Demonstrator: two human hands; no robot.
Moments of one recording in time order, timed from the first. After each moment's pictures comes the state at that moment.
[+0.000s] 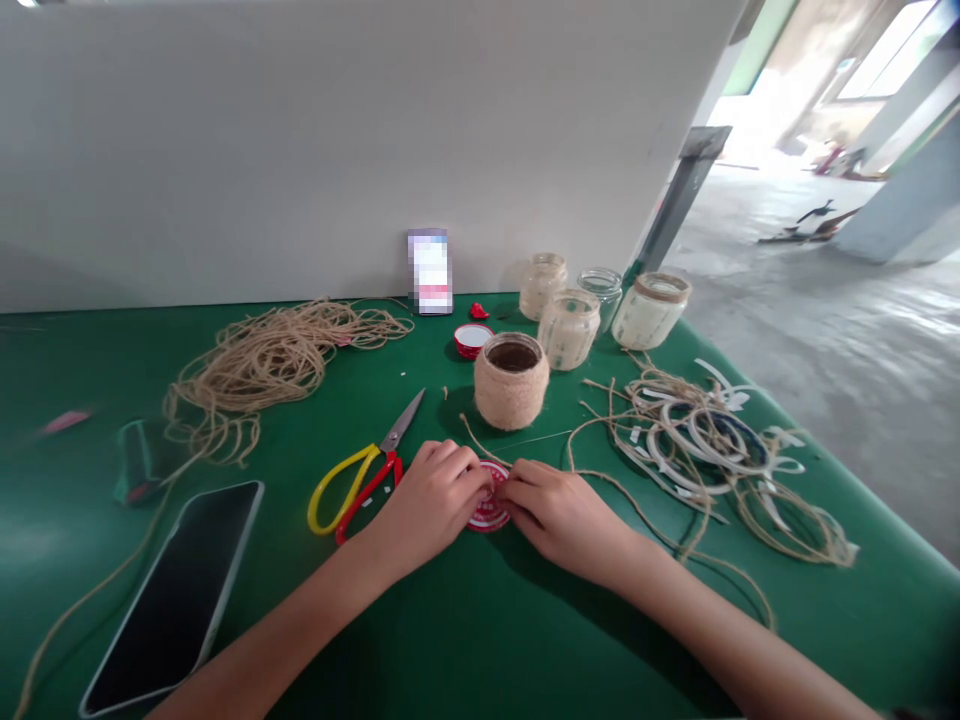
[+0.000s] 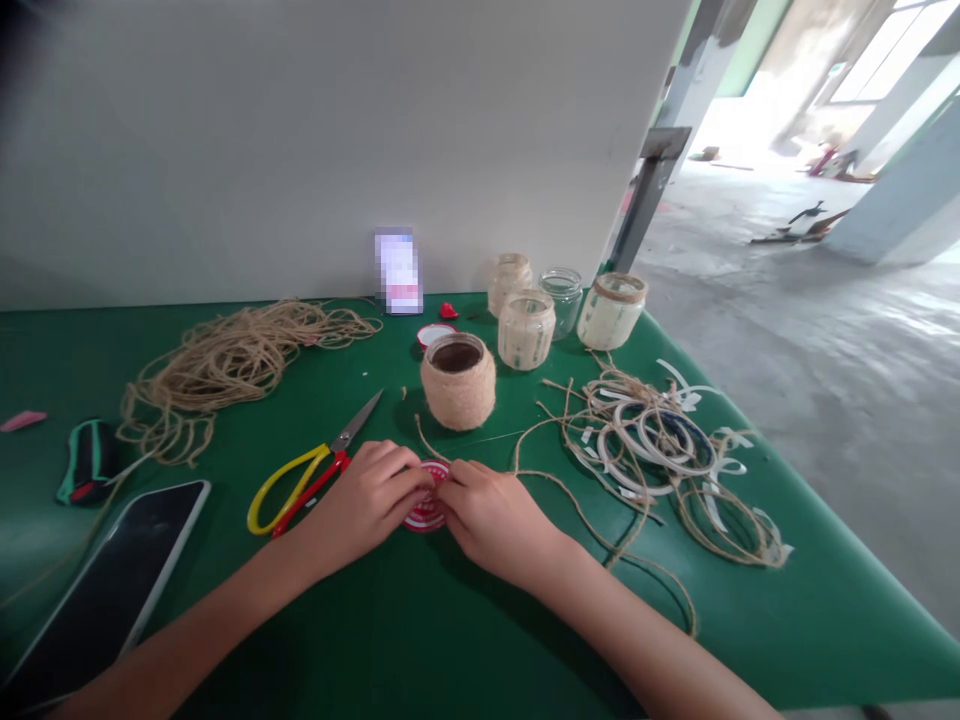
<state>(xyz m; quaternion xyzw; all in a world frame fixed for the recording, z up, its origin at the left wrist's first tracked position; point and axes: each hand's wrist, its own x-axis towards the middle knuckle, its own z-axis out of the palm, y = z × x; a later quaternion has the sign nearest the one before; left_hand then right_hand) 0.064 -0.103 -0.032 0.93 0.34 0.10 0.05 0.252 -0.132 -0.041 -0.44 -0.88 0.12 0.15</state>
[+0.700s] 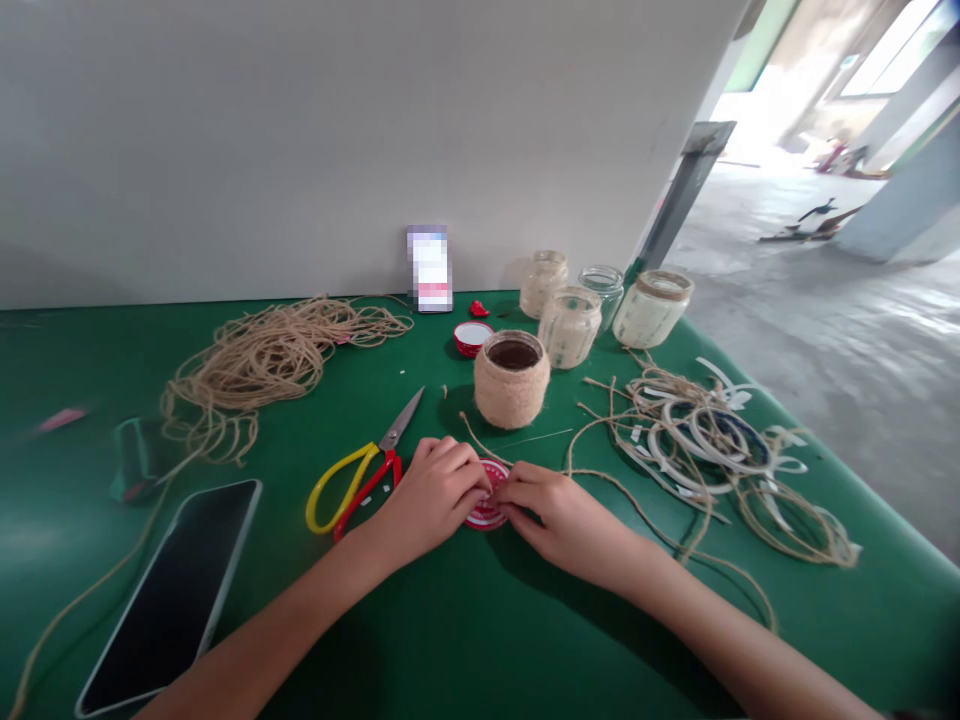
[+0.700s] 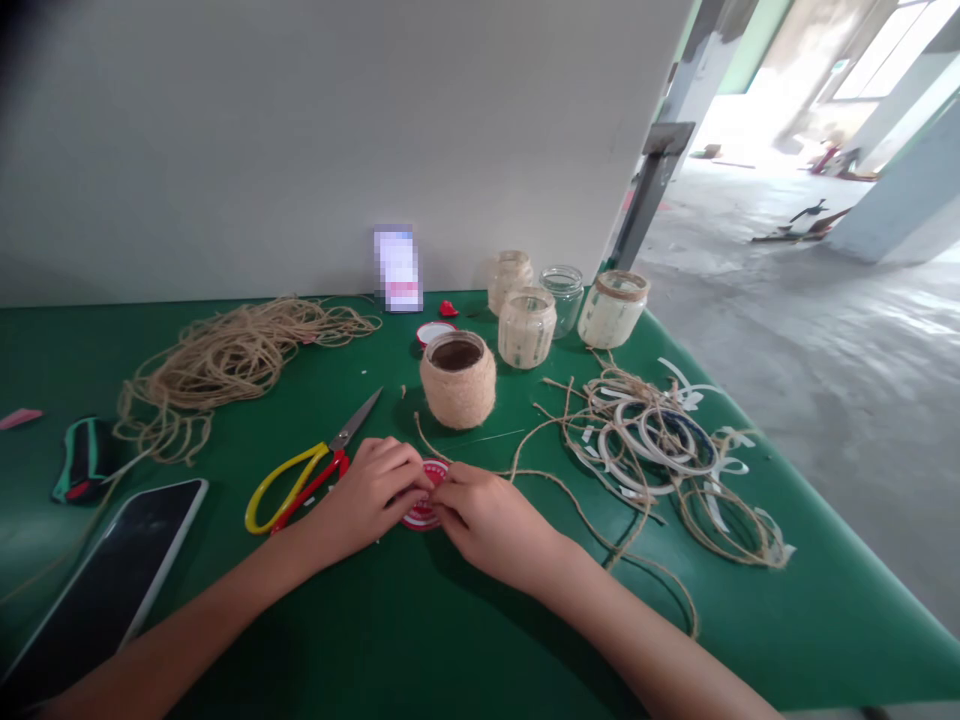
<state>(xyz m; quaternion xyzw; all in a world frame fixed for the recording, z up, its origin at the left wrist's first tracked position) 0.063 -0.094 -0.042 0.92 0.36 0.12 0.10 0.251 -0.132 -0.042 -0.41 -0.86 0.22 0.20</state>
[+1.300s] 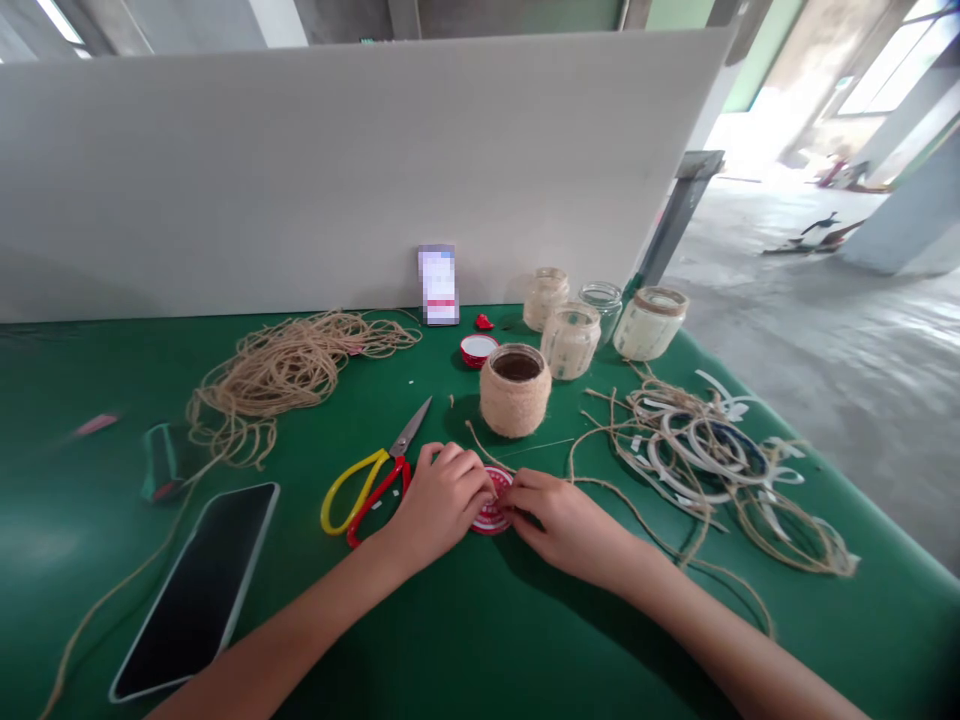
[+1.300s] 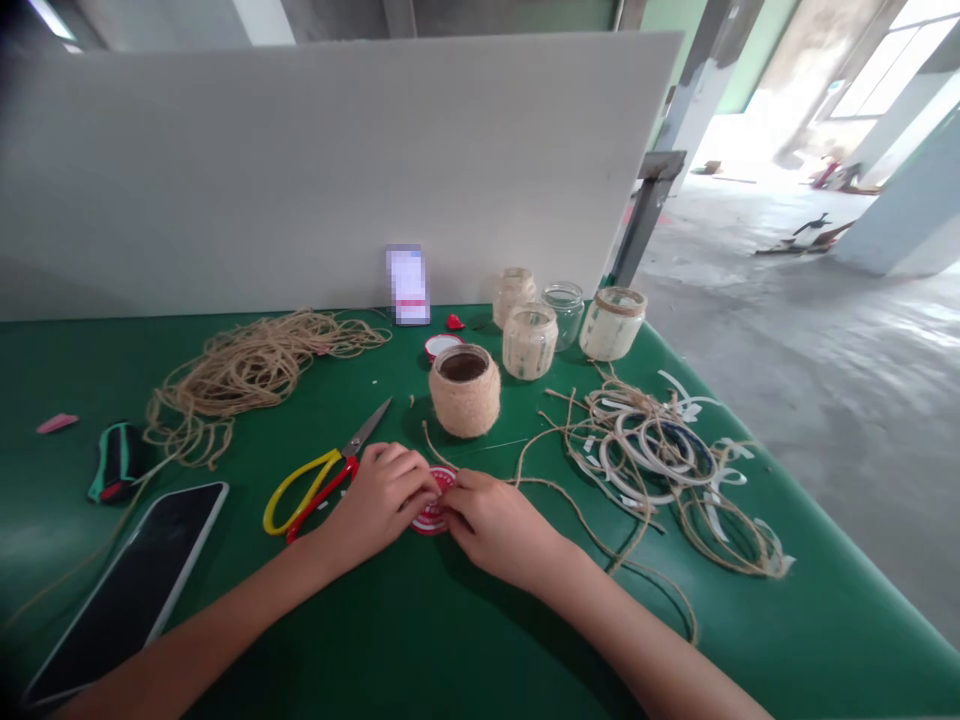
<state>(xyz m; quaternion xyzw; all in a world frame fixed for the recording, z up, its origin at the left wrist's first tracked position) 0.067 -0.102 -0.040 0.91 0.39 0.13 0.05 0.251 -0.132 -0.040 -0.43 -0.86 0.21 0.18</state>
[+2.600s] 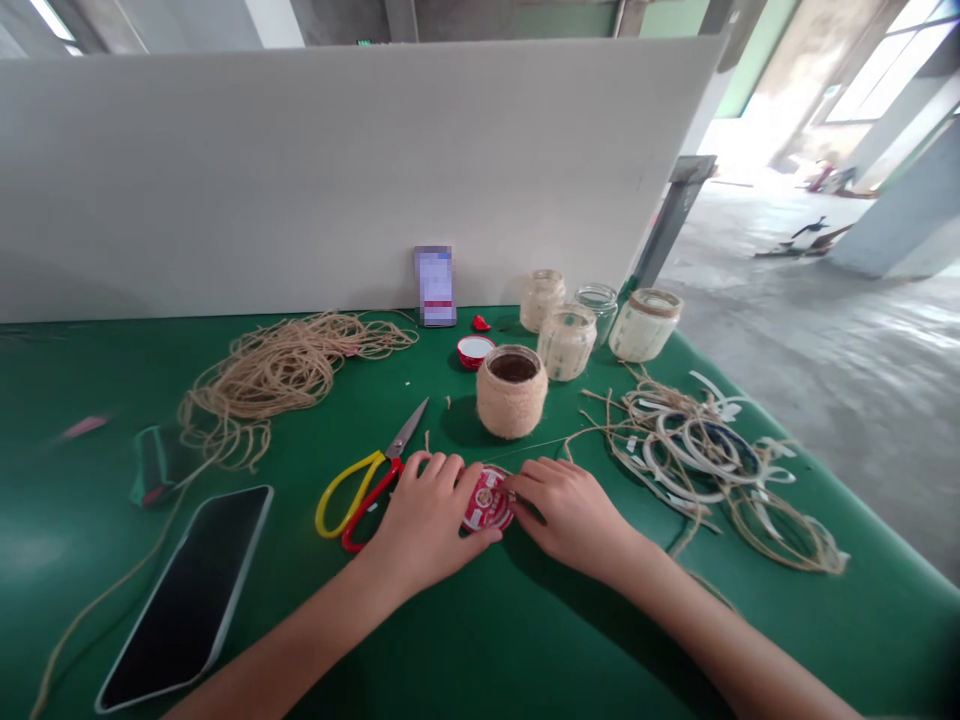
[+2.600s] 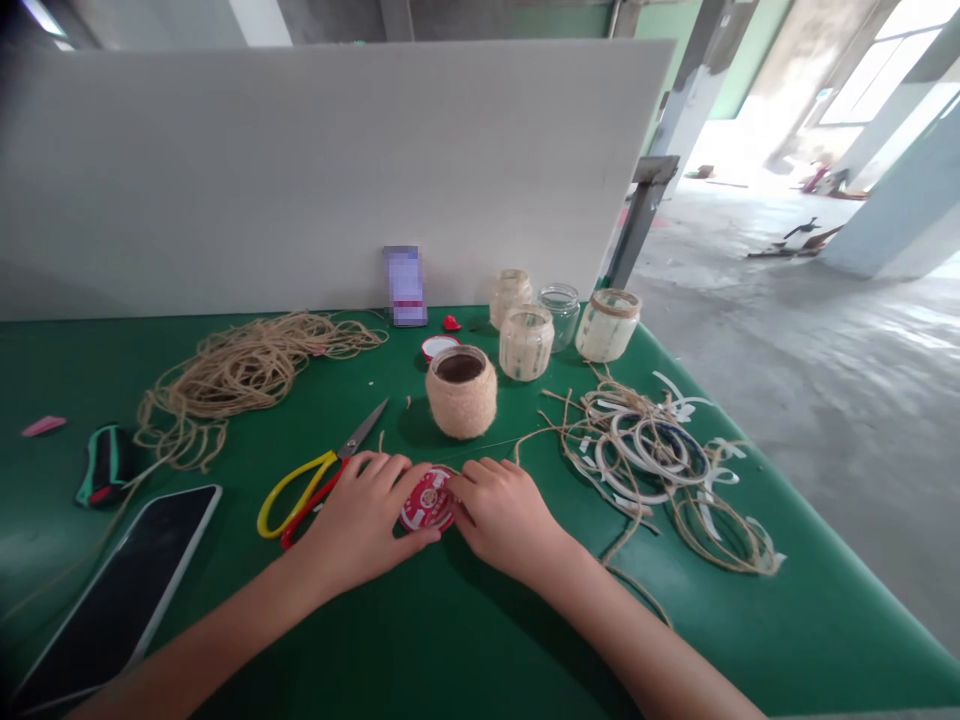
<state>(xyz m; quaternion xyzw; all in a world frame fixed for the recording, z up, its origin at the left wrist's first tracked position) 0.065 -0.116 -0.029 0.89 0.44 0.06 0.00 0.255 -0.130 -0.037 -0.49 -0.86 0.08 0.12</state>
